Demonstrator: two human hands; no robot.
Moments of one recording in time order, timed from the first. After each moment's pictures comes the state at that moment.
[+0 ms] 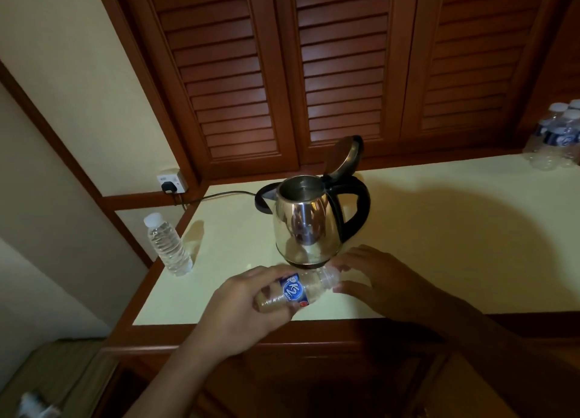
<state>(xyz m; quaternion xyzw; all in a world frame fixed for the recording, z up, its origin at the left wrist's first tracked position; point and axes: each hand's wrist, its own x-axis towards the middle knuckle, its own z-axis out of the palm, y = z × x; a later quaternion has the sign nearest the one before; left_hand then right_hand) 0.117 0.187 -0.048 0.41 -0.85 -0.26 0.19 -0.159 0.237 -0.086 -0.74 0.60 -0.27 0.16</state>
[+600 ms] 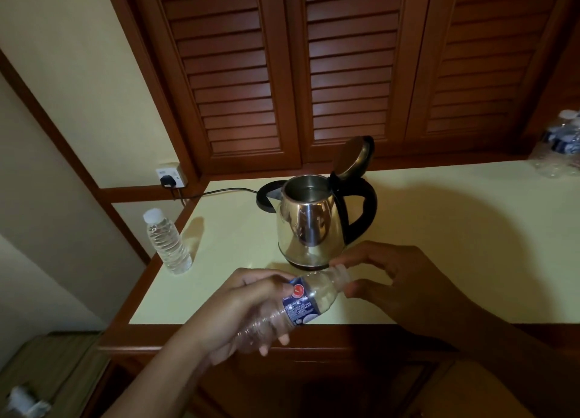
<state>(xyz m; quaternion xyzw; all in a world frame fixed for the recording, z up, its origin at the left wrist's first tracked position) 0.116 0.184 -0.032 0.33 -0.58 -0.71 0.21 -0.136 0.270 -0.023 -0.68 0.58 -0.39 0.22</state>
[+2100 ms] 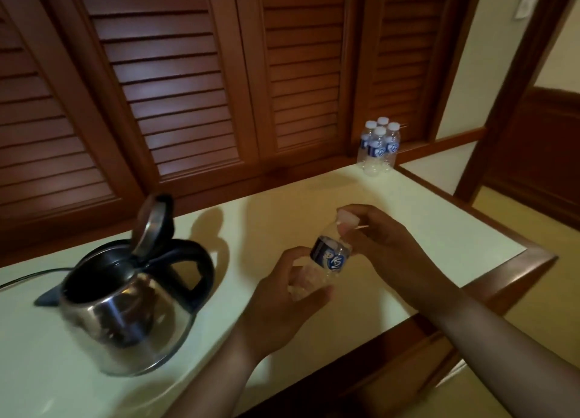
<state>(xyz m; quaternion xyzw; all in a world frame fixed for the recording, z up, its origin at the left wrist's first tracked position) -0.170 0.177 -0.080 0.20 -0.81 -0.53 0.17 -0.335 0.311 -0.020 -0.41 0.67 -0.59 0.19</state>
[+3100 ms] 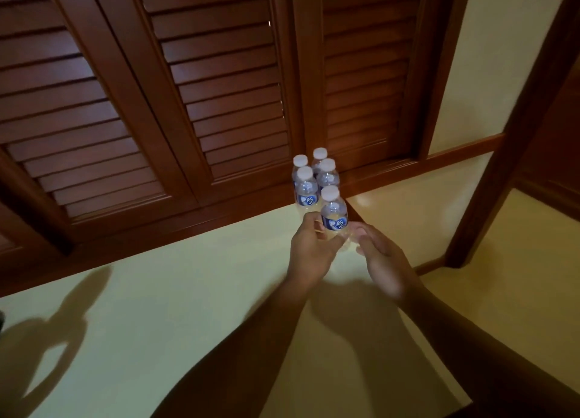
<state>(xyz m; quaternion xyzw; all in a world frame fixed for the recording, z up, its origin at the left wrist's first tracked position) -0.628 0.181 -0.101 0.35 -0.77 -0.46 0.27 -0.719 0.305 -0.109 -0.34 0.71 -0.58 0.20</state>
